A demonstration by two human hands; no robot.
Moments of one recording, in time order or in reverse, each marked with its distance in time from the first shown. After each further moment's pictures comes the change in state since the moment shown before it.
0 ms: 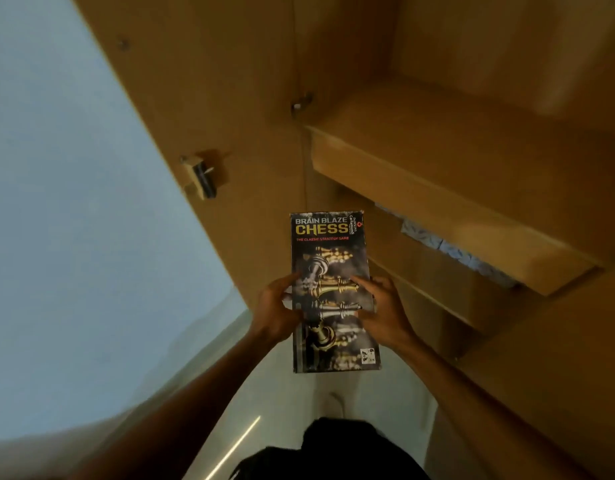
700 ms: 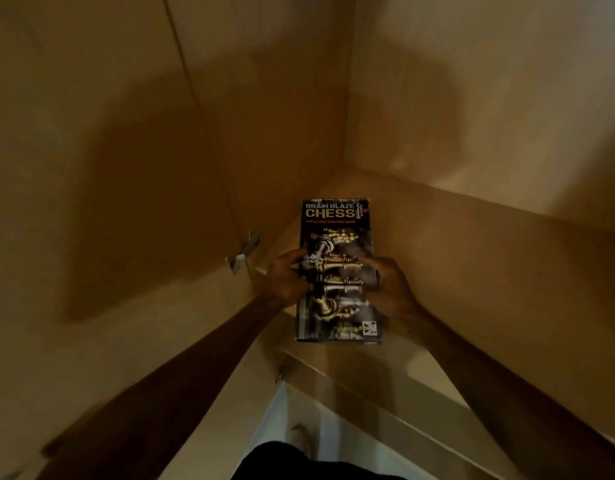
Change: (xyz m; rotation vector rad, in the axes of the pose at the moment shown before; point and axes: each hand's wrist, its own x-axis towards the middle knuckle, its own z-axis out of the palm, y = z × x) left_hand 0.517 0.166 0.000 -0.087 -0.219 0.224; right_hand 0.447 -0.037 -0.158 0.156 0.199 -0.086
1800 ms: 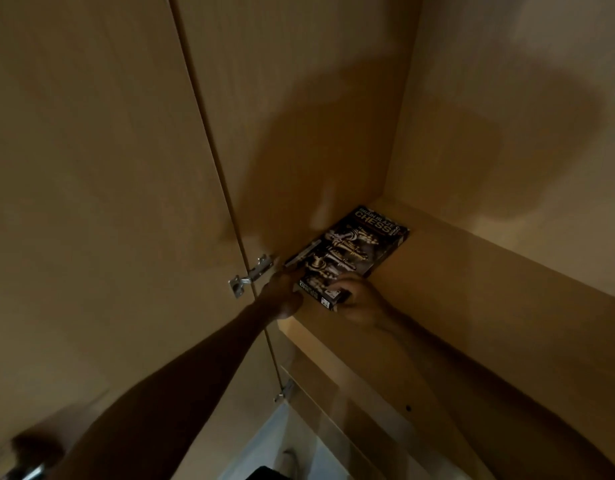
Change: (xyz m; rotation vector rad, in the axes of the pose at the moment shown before) left_hand 0.070 -0.015 -0.010 0.639 0.072 -0.106; right_hand 0.126 0.039 0.017 -0.316 -0.383 -0.125
